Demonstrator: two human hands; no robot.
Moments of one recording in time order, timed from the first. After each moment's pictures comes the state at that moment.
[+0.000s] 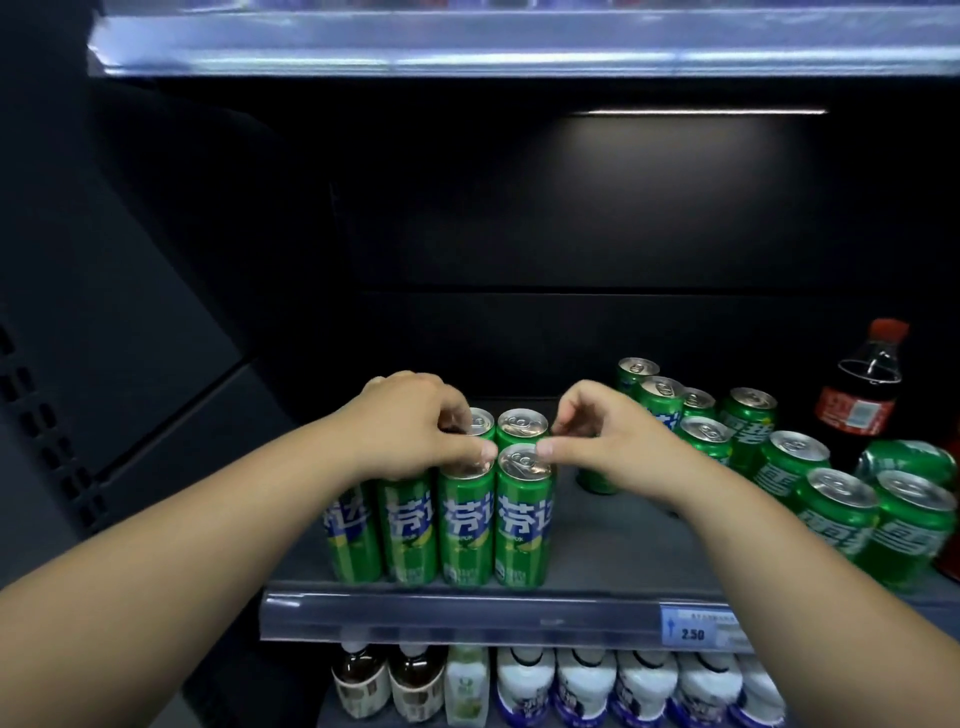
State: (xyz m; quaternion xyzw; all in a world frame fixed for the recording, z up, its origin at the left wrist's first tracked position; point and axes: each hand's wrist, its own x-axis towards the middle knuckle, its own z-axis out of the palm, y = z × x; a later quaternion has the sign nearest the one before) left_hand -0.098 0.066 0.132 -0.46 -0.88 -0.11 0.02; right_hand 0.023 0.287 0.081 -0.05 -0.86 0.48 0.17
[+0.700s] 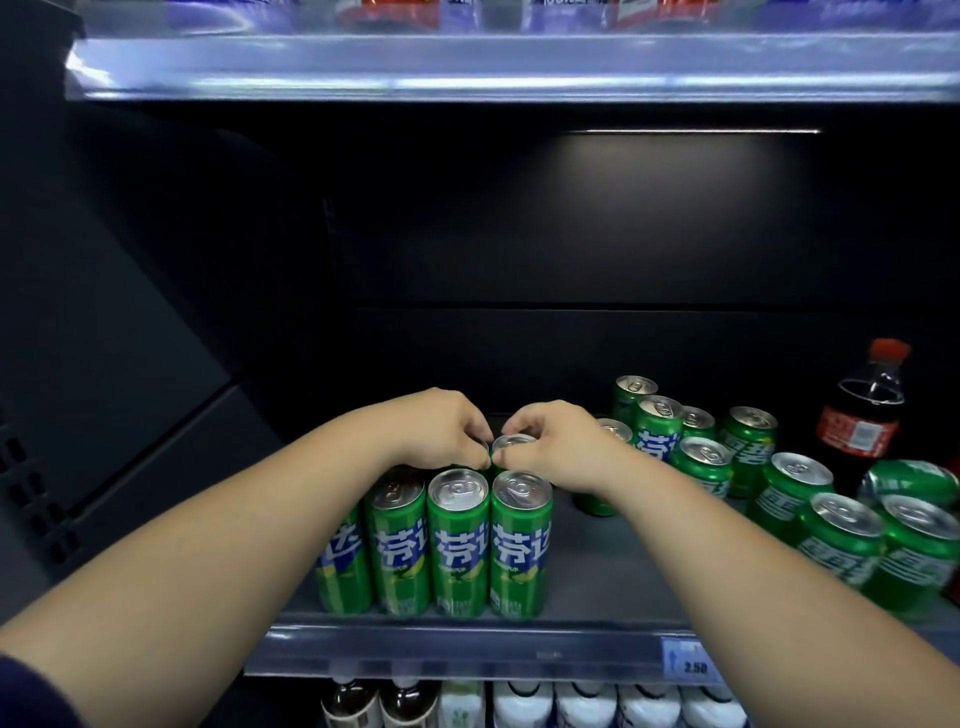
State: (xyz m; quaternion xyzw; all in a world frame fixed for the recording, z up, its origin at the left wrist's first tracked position) left_hand -0.132 0.115 0.125 -0.45 -0.88 -0.12 -0.12; right_hand -0.031 0.276 0.086 -0.12 -0.91 0.39 0.10
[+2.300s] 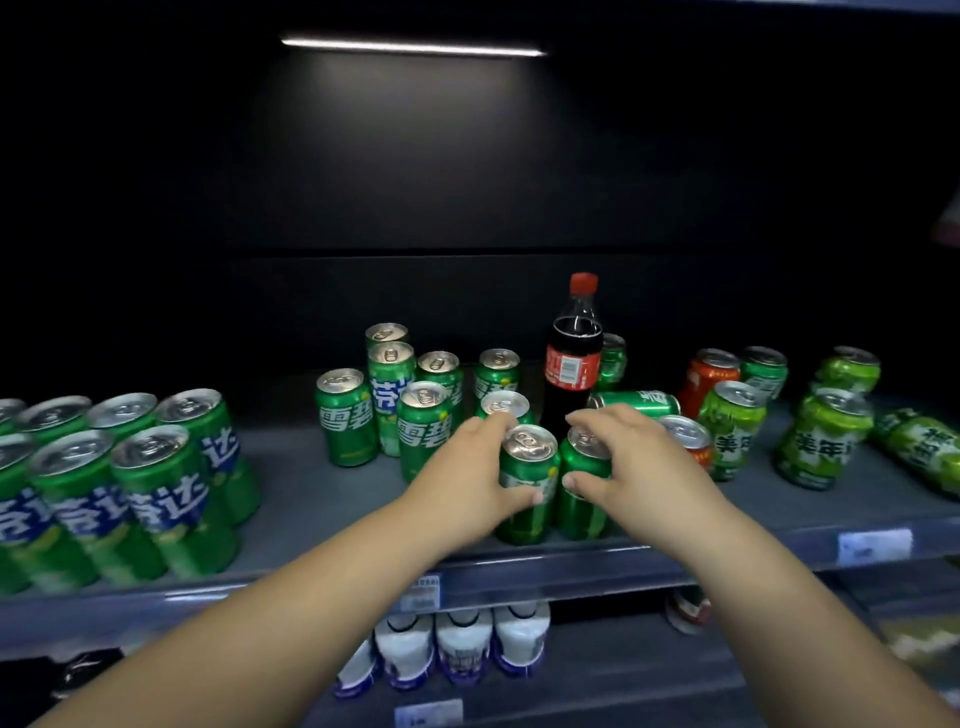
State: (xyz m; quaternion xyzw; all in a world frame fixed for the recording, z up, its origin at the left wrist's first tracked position) left_hand 0.104 0.364 0.030 -0.48 -0.82 -0.30 -0.05; right_hand 0.247 0.512 0.052 -0.21 -0.95 0.16 0.15
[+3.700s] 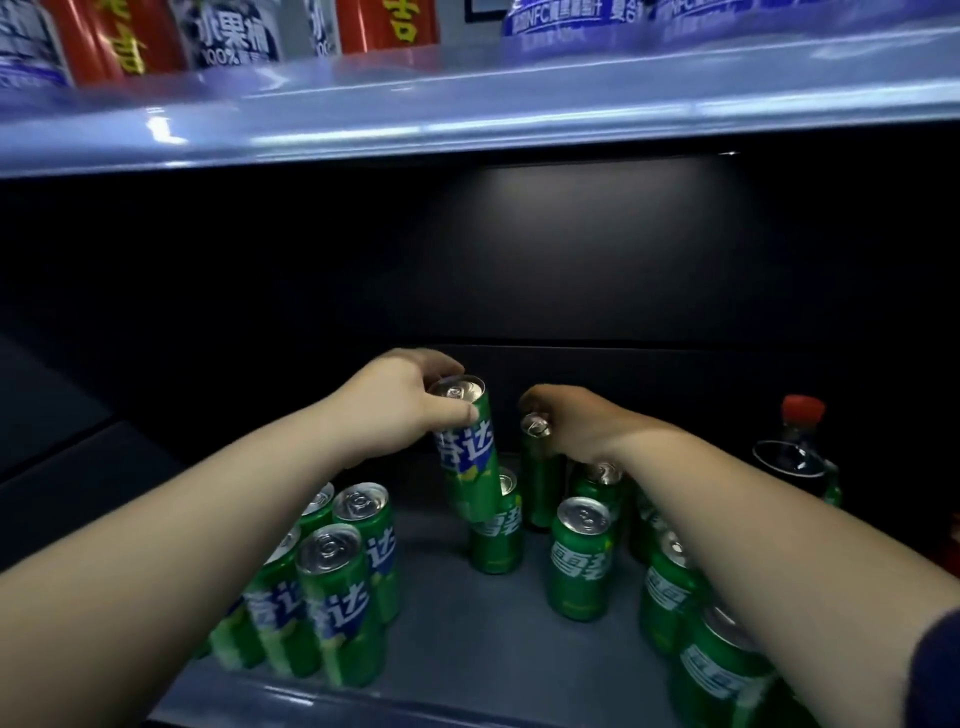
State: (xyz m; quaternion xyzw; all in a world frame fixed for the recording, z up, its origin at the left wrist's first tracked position) left_hand -0.052 0.242 0.182 -0.32 -0.88 -0.35 0.02; right_hand -0.037 0.490 0.114 -0.03 -0.97 0.25 0.06
